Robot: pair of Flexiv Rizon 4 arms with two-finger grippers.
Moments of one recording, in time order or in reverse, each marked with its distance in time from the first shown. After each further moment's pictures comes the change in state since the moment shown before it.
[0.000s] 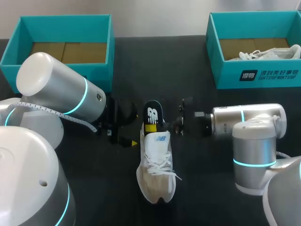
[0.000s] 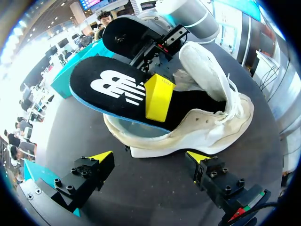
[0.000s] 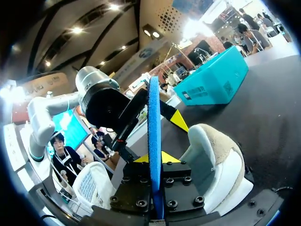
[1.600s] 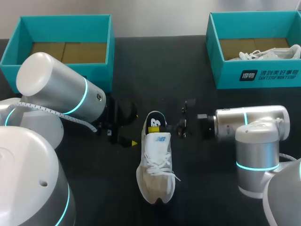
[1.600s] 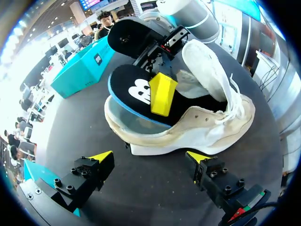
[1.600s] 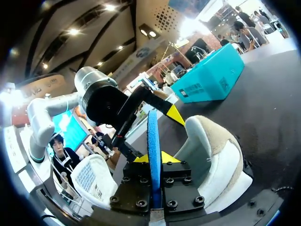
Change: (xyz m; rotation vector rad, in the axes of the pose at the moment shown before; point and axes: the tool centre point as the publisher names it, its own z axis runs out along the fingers) left arm 0.000 0.000 0.000 0.000 0.000 0.000; right arm -0.002 -0.008 -0.008 0.010 -0.014 0.023
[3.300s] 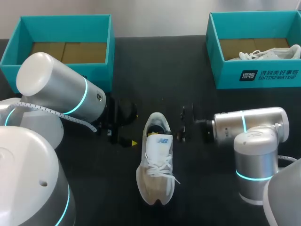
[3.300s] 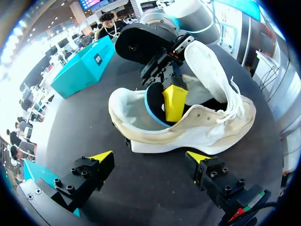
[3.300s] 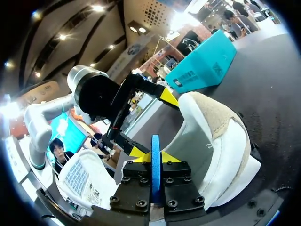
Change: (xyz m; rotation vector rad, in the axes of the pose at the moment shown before) left arm 0.000 0.000 0.000 0.000 0.000 0.000; right arm 0.000 -0.019 0.003 0.045 -0.029 0.075
